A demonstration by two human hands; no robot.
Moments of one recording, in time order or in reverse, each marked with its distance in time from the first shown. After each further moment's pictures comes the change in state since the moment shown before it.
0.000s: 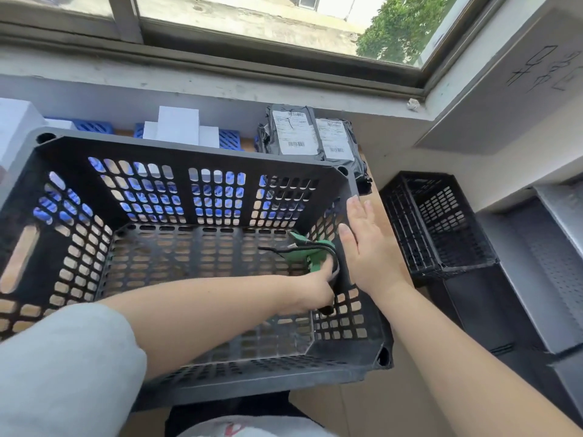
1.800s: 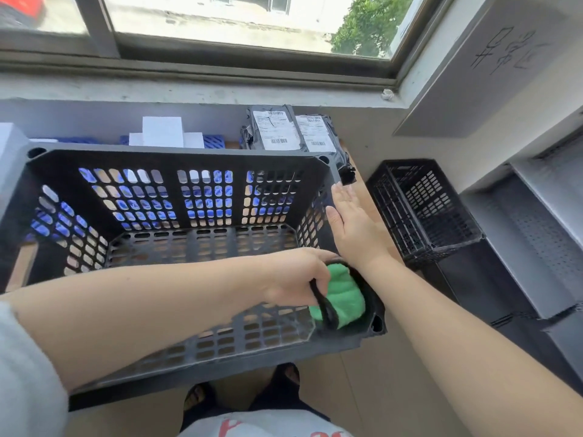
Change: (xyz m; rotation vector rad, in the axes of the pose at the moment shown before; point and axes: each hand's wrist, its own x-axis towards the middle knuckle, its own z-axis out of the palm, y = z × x) left_hand -0.070 0.019 -0.012 -0.876 -0.363 0.015; right_hand 0.001 0.009 0.015 0.098 0.039 0.034
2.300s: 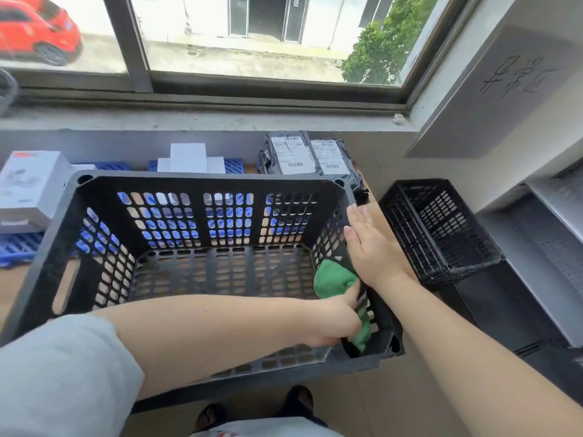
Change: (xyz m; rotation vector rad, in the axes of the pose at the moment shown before) left_hand 0.017 -0.027 0.030 0.616 0.183 -0.105; right_hand 0.001 0.003 -0.001 0.036 0.012 -0.006
